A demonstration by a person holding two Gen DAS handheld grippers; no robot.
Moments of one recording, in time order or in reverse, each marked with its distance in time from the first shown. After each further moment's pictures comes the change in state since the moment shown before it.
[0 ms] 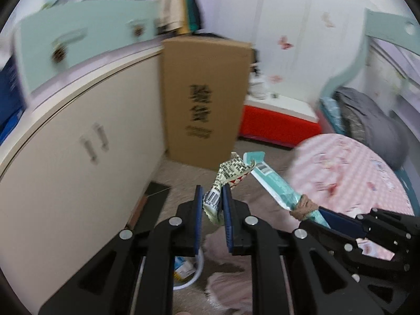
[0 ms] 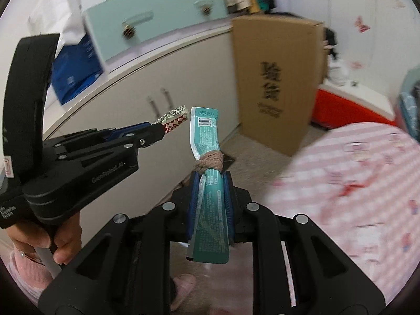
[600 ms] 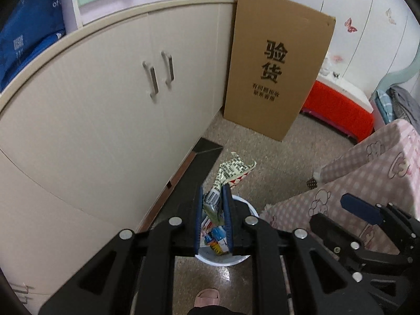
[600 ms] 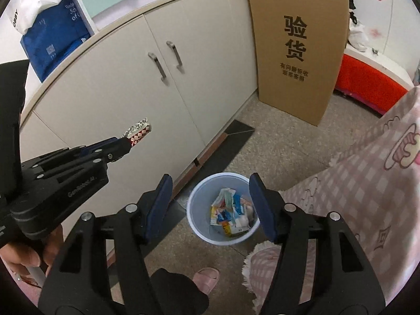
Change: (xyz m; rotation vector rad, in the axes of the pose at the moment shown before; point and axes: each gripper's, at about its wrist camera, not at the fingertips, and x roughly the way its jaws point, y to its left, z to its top) left arm 0.081 0.137 -0.059 -0.137 0.192 0.180; right arm 0.139 0.052 -0.024 0.056 0.149 0.003
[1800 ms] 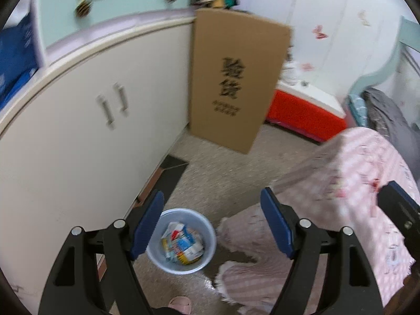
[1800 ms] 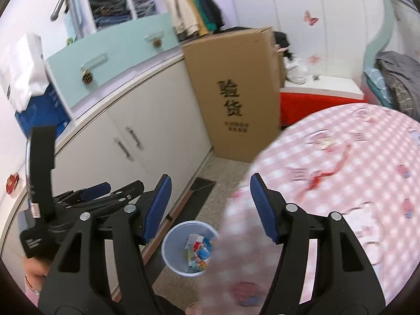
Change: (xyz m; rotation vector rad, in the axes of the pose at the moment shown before) left arm -0.063 -0.119 0.019 0.061 -0.090 -0.124; right arm -0.176 -0.112 -0.014 0.192 -0.349 -0.144
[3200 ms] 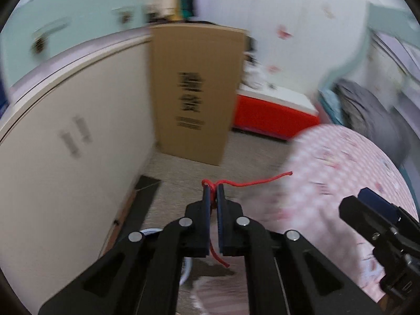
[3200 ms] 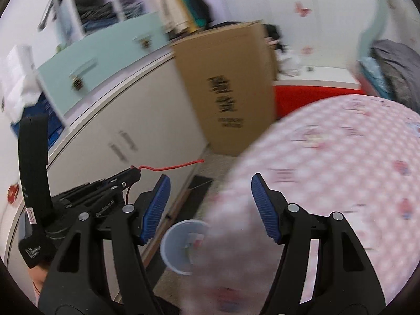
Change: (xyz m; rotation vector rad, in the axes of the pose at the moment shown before) left arm 0.002 -0.034 0.010 0.054 -0.067 -0.067; right arm 0.026 0.009 0.000 0.029 0.053 0.040
